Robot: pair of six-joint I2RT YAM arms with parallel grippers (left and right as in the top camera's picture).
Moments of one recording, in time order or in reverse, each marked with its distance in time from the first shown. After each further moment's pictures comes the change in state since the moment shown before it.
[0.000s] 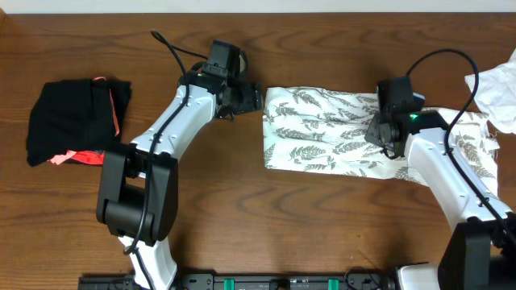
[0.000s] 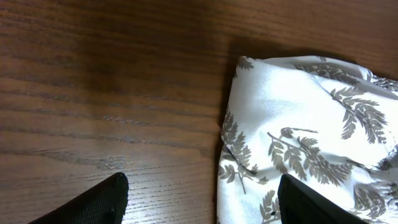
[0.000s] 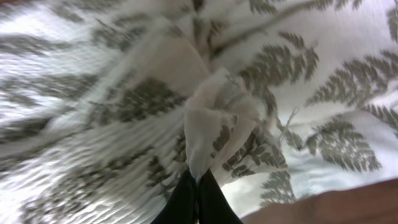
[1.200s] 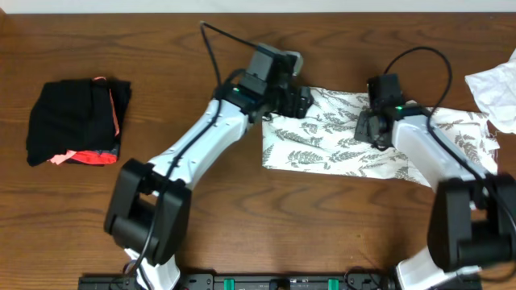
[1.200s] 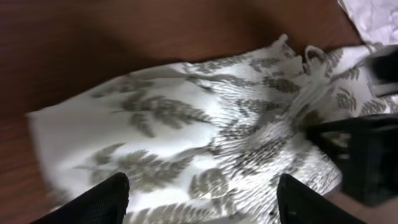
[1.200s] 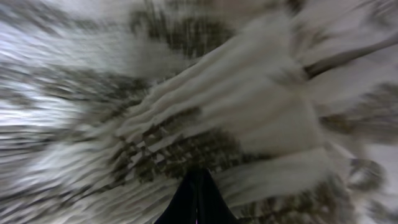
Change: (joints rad) left arm -0.222 -0.058 -0.001 0.213 0.088 0.146; right arm 0.001 0.206 0.027 0.140 -0.100 -0.173
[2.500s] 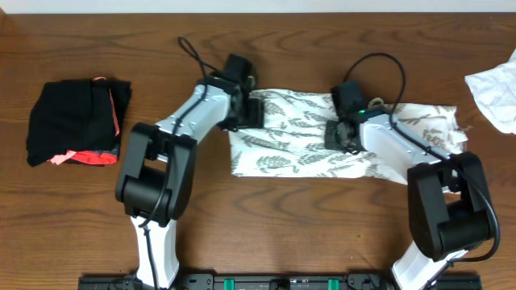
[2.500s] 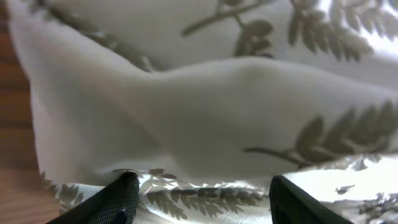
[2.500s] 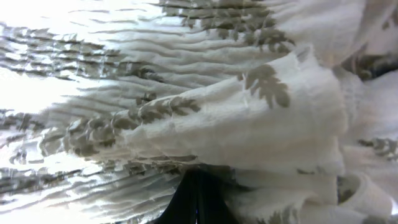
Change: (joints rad) left arm 0.198 0.213 0.027 -0.297 -0.095 -0.051; right arm 0.167 0.082 0.018 0.031 -0.095 0.016
